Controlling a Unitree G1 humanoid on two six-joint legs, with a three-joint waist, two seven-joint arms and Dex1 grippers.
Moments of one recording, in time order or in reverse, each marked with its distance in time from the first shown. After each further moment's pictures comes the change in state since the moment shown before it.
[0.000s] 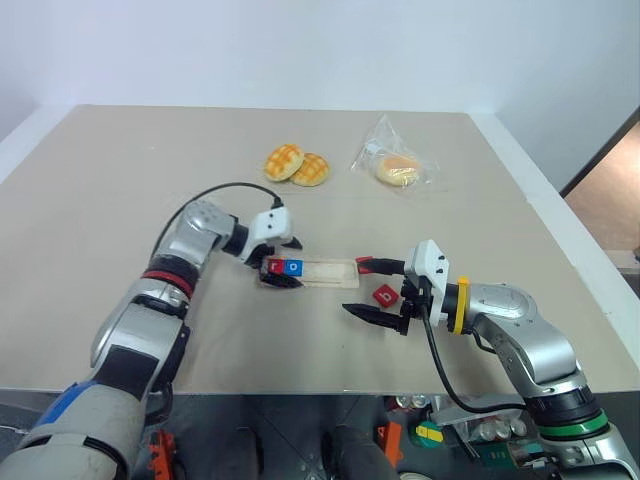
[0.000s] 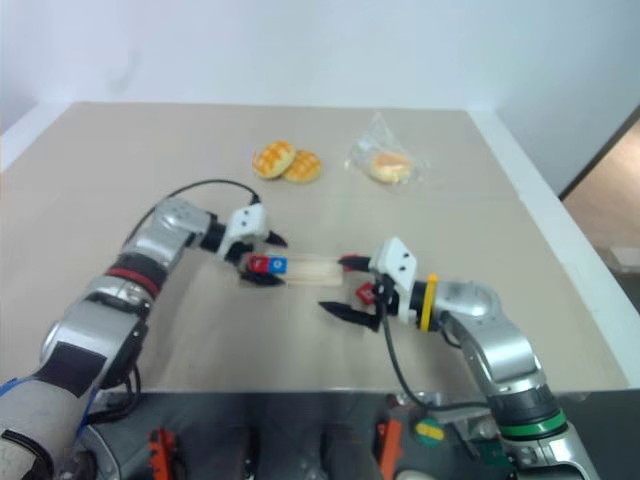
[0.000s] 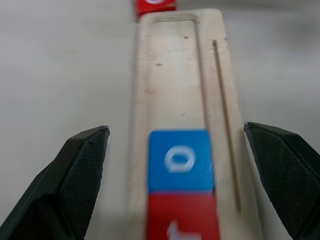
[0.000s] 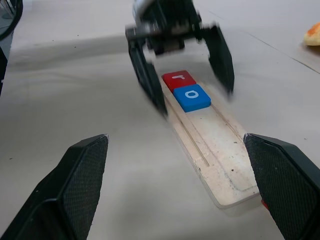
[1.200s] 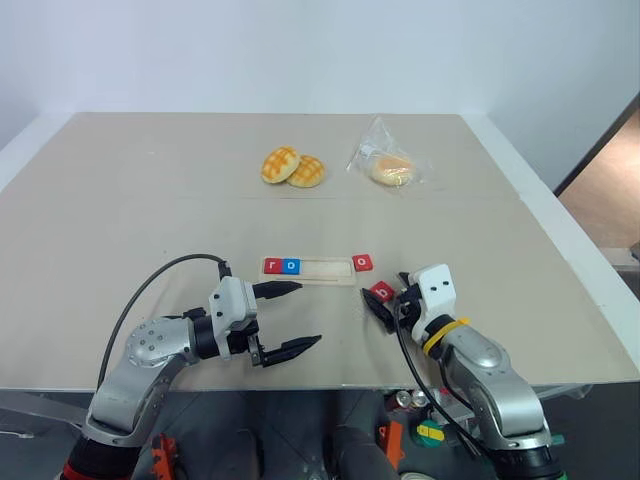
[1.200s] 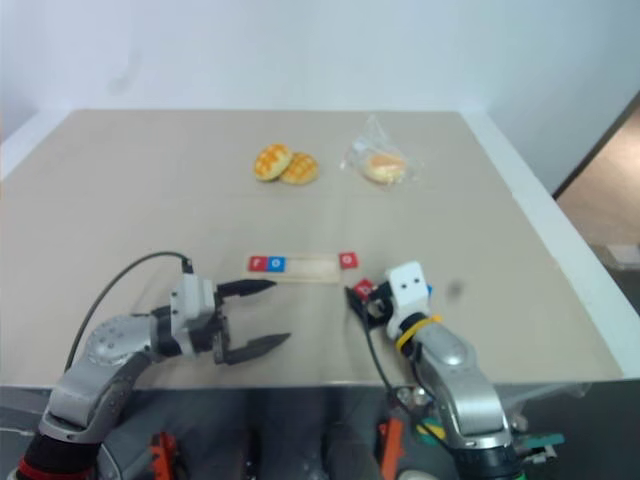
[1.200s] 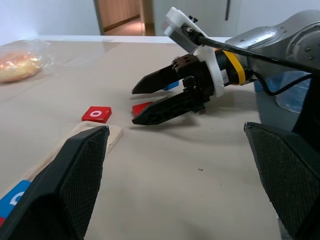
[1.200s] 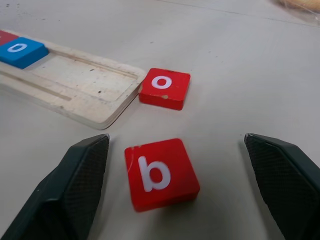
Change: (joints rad) left arm 1.001 0.046 0.141 -1.396 -0.424 0.395 0.449; right arm 0.240 0.296 -0.075 -0.111 -0.203 0.122 -0.629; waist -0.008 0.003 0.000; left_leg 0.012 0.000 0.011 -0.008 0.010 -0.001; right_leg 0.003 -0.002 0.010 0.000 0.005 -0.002
